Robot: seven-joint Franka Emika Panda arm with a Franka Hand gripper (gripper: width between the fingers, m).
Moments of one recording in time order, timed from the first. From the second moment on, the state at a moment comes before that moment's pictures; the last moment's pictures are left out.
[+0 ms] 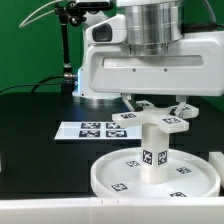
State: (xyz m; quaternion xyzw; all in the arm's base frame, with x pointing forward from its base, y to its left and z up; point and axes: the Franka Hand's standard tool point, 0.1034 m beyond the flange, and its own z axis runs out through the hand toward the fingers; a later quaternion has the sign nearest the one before) arm 0.576 0.043 0.099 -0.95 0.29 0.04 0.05
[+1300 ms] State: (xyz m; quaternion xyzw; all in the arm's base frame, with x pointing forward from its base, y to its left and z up) arm 0.579 0.046 0.099 -0.70 0.71 0.06 0.05
